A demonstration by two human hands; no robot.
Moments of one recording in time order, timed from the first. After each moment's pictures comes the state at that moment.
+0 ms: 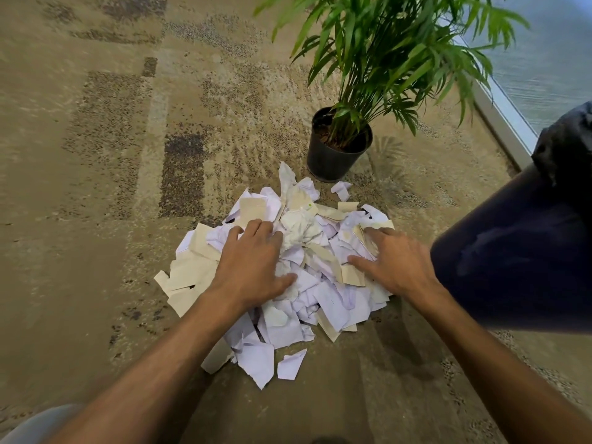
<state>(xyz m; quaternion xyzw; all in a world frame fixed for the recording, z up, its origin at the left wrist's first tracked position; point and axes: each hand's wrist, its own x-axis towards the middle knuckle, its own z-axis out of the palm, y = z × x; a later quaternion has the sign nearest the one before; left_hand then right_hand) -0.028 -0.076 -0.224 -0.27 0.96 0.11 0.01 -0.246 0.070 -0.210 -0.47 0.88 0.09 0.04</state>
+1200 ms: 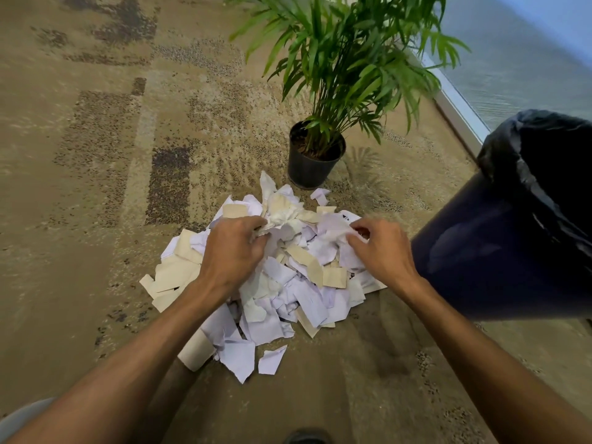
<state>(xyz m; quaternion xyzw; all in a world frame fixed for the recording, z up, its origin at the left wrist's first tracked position) -0.042 -0.074 -0.205 -0.34 0.85 0.28 -0.27 -0.245 0.074 -0.185 -0.44 0.88 -0.17 0.03</state>
